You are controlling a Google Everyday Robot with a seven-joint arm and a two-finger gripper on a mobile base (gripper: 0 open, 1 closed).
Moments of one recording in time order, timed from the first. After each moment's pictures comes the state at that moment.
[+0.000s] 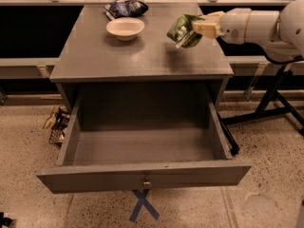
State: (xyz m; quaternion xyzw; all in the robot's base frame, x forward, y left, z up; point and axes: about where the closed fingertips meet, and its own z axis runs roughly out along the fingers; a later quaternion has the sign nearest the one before) arm 0.751 -0.161 0.950 -0.42 0.64 0.24 0.60
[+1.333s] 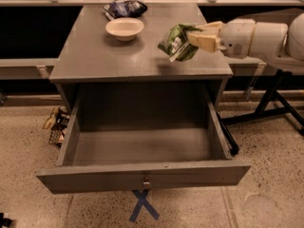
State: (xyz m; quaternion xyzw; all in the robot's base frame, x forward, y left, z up) arm 0.663 -0.126 0.962 -0.44 0.61 0.29 0.60
